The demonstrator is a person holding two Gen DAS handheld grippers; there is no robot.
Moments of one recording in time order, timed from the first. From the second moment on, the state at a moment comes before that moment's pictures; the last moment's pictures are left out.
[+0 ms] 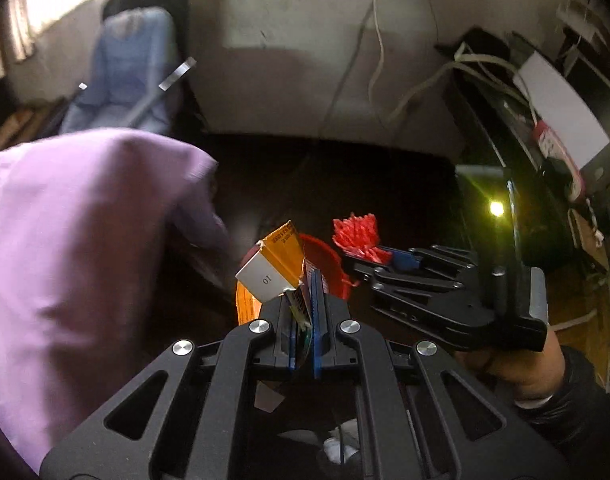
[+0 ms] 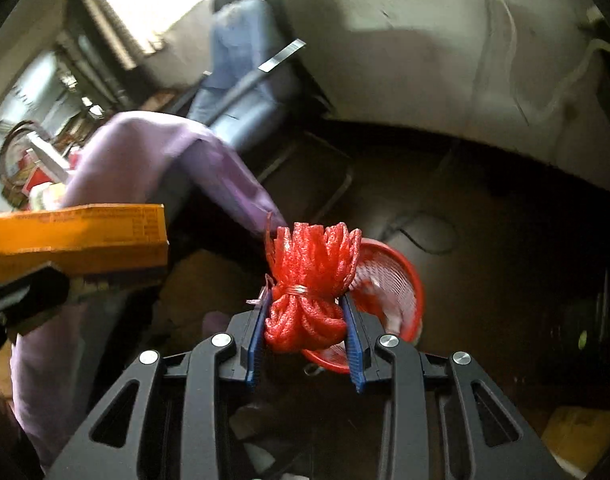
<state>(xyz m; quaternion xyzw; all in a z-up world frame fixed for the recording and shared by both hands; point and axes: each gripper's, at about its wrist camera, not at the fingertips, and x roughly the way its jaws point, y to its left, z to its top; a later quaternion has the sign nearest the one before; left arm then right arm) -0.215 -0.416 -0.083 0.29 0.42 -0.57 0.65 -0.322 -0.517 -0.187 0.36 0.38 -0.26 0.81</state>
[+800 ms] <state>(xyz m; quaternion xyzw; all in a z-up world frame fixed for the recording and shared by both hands) -0.181 -0.507 -0.309 0.37 0.53 -0.48 0.59 -0.292 -0.586 -0.376 0.52 0.44 -0.23 0.70</state>
